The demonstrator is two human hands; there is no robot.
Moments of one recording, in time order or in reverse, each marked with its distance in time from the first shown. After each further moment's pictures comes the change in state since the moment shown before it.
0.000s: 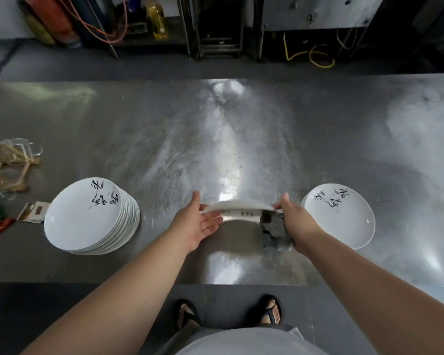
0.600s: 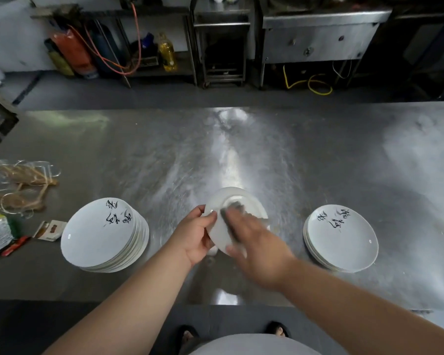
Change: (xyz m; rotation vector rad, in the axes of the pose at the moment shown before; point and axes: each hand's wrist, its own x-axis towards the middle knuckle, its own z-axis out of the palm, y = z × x) left_hand -0.036 0.023 -0.006 -0.075 -0.243 0.221; right_hand -0.071 -0.026 0.048 -0.751 -0.159 -0.921
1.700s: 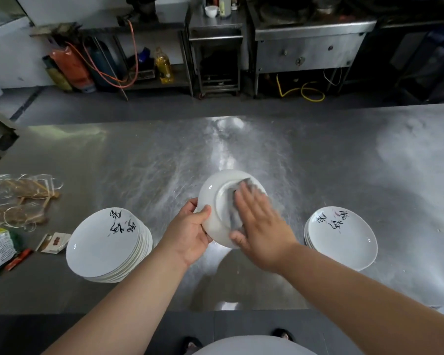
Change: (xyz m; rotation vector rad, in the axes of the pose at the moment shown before) left_hand -0.037 0.037 0.009 -0.141 -0.123 0.156; right_hand 0.025 0.001 -0.019 -0.284 0.175 -0.068
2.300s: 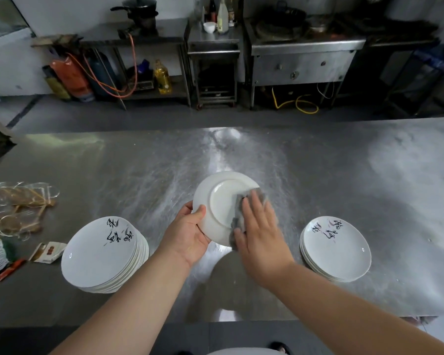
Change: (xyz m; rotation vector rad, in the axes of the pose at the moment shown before) left_hand 0.005 0.008 0.016 -0.137 0.078 0.028; right_hand -0.006 -0.022 -0.003 0.087 0.154 0.196
